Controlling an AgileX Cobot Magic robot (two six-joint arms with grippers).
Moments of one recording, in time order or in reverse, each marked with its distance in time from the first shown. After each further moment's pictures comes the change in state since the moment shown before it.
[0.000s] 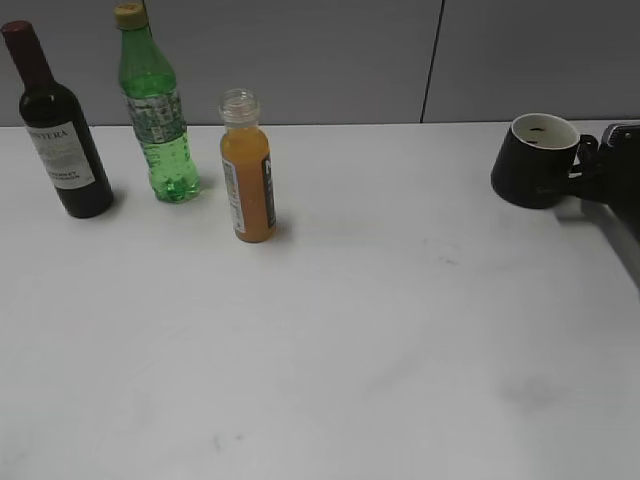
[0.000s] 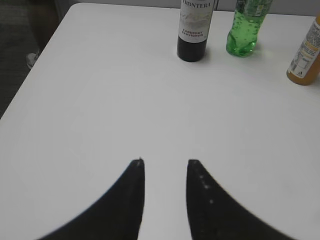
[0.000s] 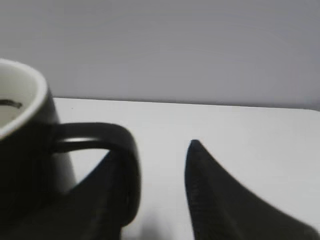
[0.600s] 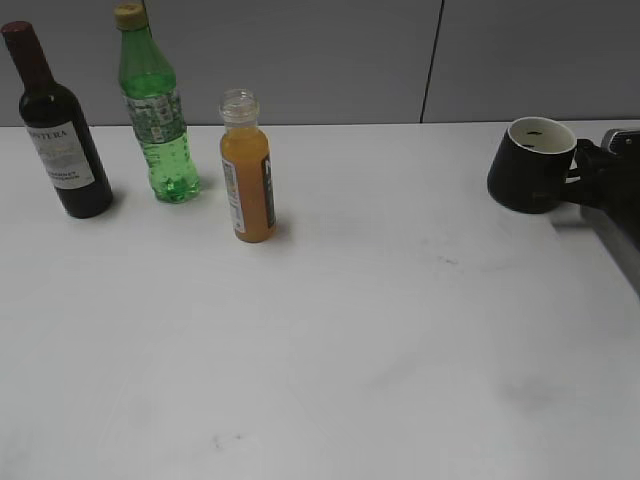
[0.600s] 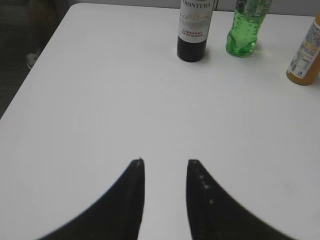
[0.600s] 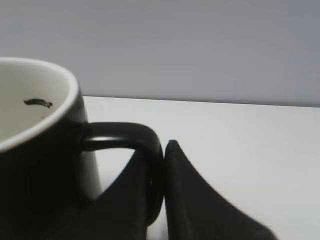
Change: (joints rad) left arm 0.000 0.000 0.000 0.000 0.000 0.000; right arm 0.000 0.000 0.032 -0.070 -0.042 0.050
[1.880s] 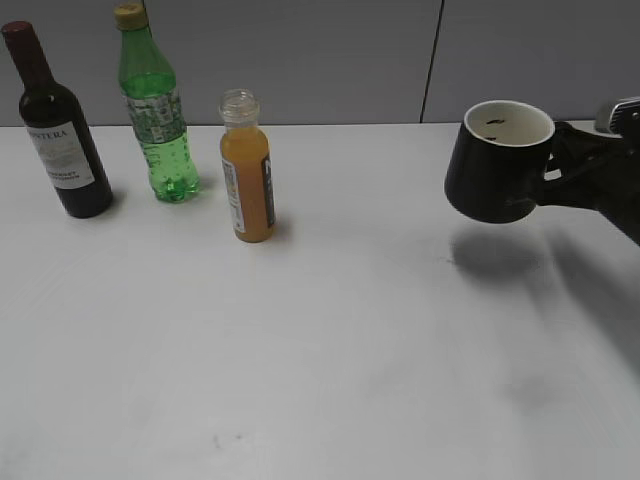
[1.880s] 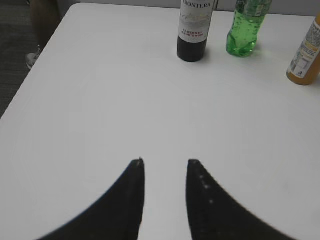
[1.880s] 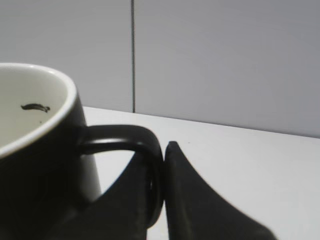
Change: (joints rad) left arm 0.000 0.000 0.000 0.000 0.000 0.000; right arm 0.211 -0.513 0.477 0.065 0.048 -0.008
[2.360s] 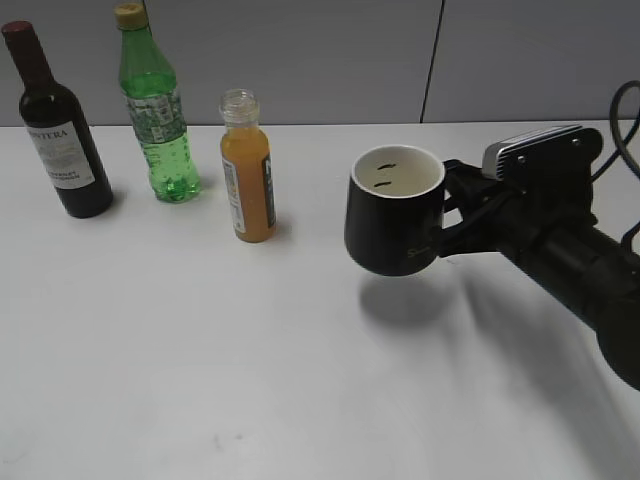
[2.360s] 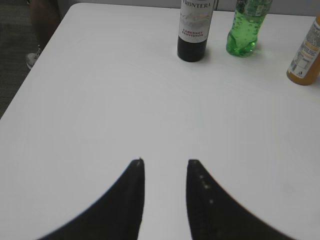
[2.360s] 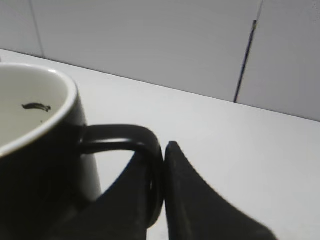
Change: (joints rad) left arm 0.000 0.000 0.000 0.000 0.000 0.000; right arm 0.359 -0.027 0.081 0.202 0.001 -0.065
